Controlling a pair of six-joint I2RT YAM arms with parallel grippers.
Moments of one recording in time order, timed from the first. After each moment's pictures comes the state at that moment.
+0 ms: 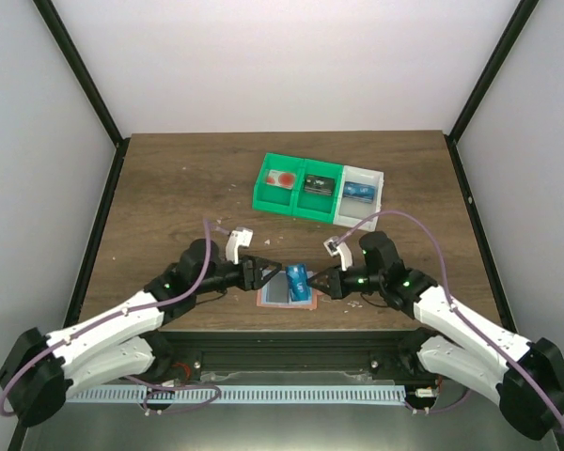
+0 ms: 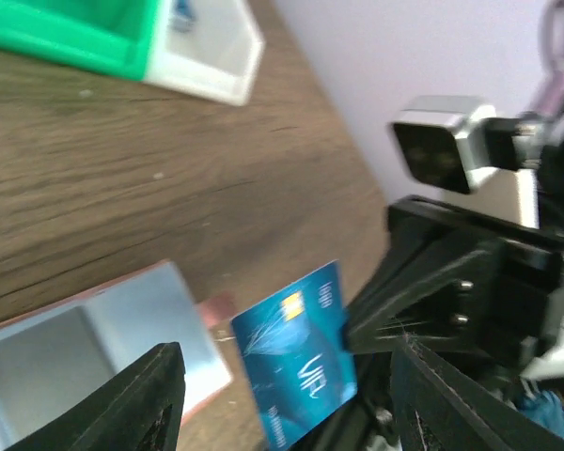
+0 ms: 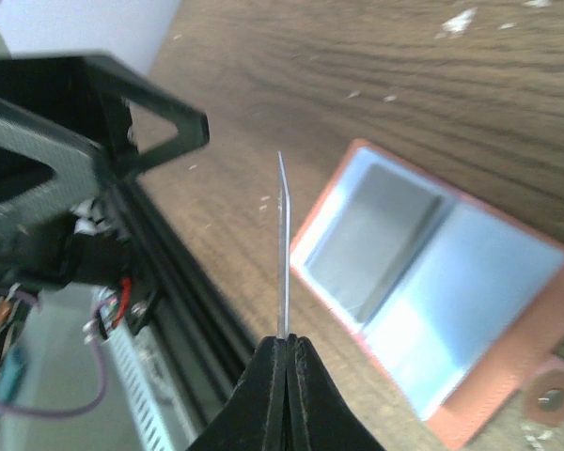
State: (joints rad) left arm -0.81 0.97 0.46 0.12 0.31 -0.75; right arm 0.62 0.92 0.48 -0.19 -0.64 0.49
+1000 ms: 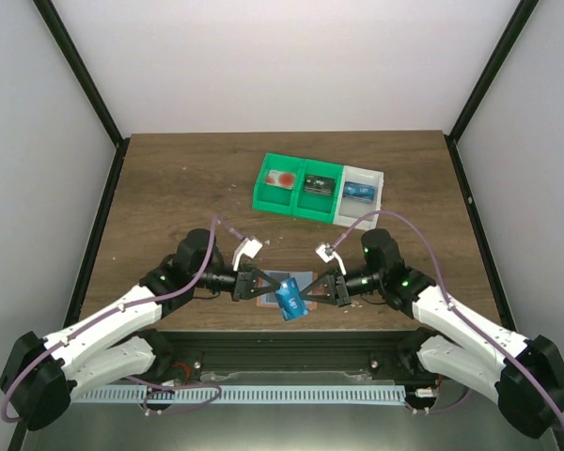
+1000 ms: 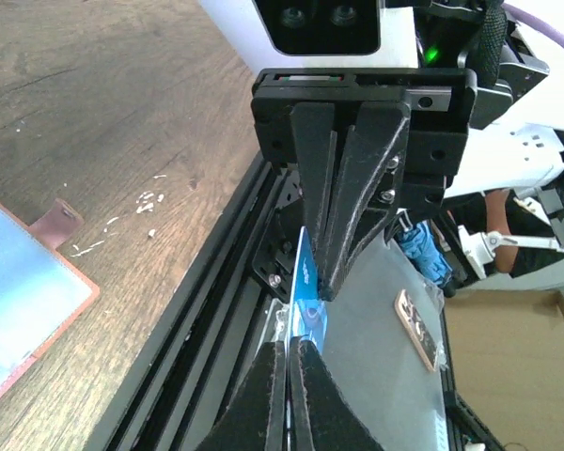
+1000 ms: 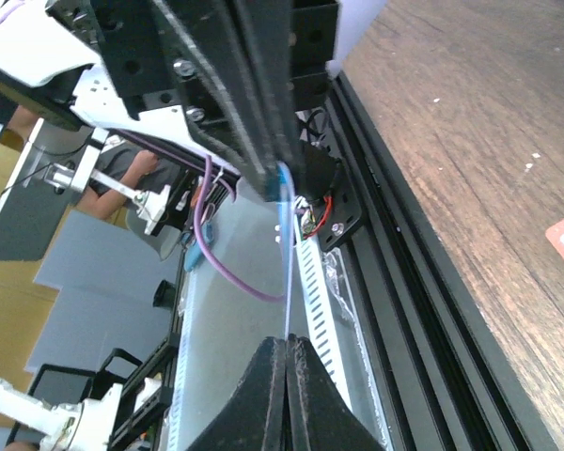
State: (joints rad) left arm -0.73 0.95 0.54 -0.03 0.83 -0.58; right arm 0.61 0.92 0.47 -0.03 -1.10 0.51
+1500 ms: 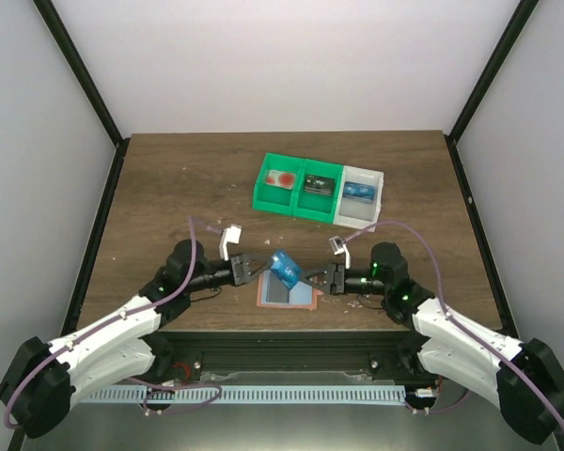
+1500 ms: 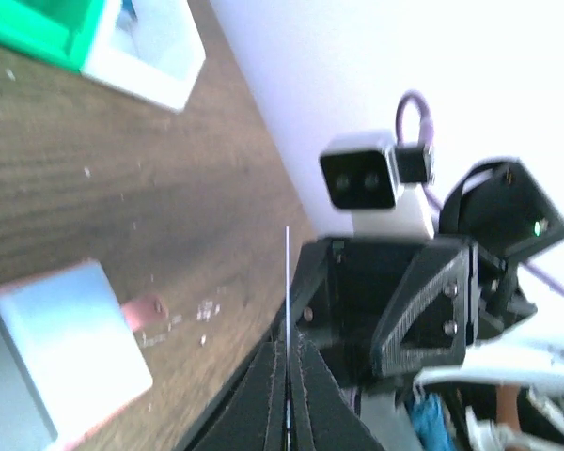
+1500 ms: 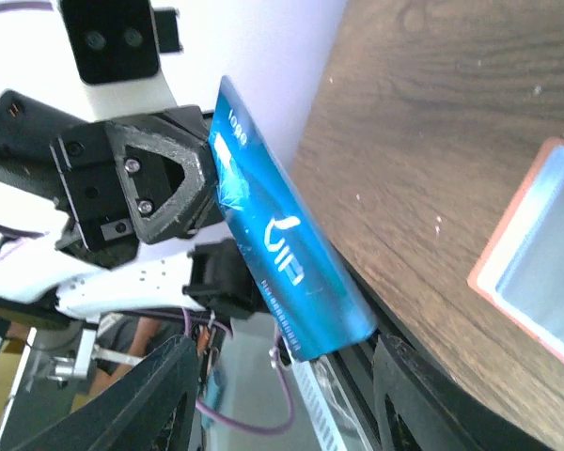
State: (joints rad) left arm -0.70 0.91 0.39 0.28 0.57 -0.91; right arm 0.61 0.87 0.29 0.32 -0.81 0.97
